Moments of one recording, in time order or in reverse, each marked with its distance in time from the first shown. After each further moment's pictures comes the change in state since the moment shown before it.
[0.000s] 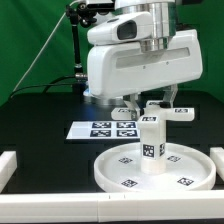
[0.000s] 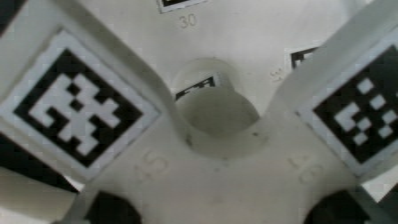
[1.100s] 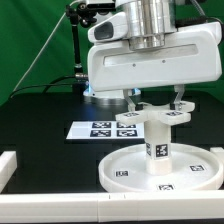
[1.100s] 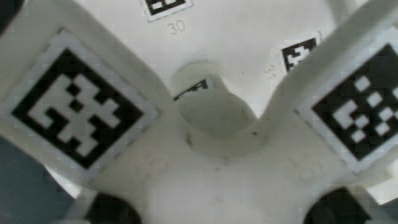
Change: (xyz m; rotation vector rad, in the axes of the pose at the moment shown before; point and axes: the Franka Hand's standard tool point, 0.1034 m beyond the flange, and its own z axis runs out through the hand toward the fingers) arm 0.009 0.000 -0.003 0.016 0.066 0.863
